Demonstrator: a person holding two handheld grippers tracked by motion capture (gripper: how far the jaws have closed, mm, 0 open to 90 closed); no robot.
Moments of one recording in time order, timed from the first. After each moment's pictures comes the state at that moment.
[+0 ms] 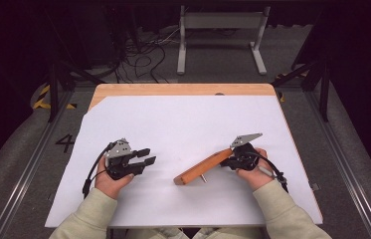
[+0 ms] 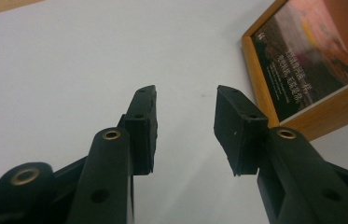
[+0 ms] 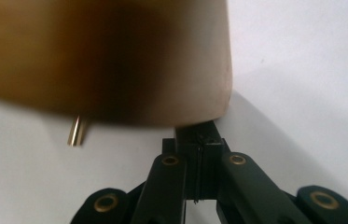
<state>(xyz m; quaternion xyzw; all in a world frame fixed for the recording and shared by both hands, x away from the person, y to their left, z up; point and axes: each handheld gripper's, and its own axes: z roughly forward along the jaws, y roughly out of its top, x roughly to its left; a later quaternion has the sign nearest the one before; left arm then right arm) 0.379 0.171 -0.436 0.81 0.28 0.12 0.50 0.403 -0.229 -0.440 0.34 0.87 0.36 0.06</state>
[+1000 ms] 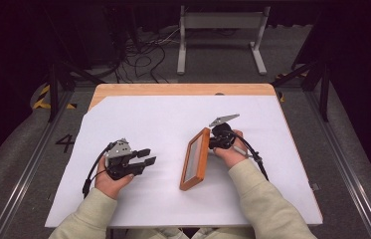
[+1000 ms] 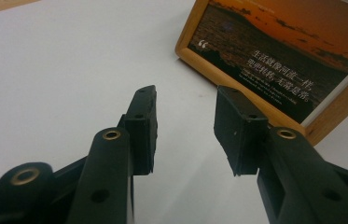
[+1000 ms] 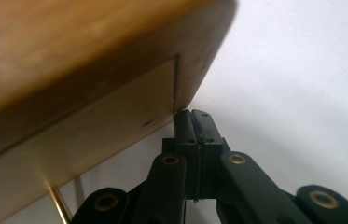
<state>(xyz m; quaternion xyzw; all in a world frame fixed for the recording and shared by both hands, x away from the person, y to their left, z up) 0.379 0.171 -0.436 0.81 0.28 0.11 0.50 0.471 -0.174 -0.441 0.35 0.85 0.39 0.06</state>
